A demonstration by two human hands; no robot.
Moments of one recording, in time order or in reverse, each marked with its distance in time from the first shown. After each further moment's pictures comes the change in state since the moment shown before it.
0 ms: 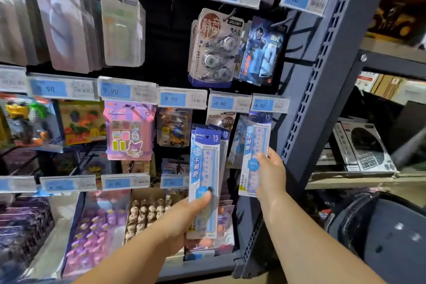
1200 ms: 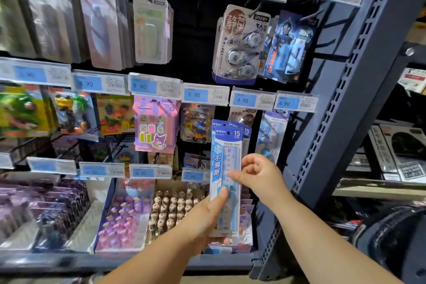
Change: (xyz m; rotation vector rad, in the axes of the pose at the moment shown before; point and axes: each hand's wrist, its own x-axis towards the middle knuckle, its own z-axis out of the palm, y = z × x) left_hand -0.010 -0.004 0.023 0.067 0.047 0.083; right_hand -0.043 -0.012 0.015 -0.533 -0.567 -0.212
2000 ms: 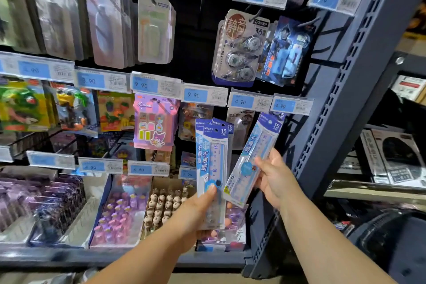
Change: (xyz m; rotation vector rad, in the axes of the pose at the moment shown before) left_hand -0.017 -0.001 -0.011 -0.096 0.122 -0.045; right_hand 0.009 0.010 -0.014 0.582 0.005 0.168
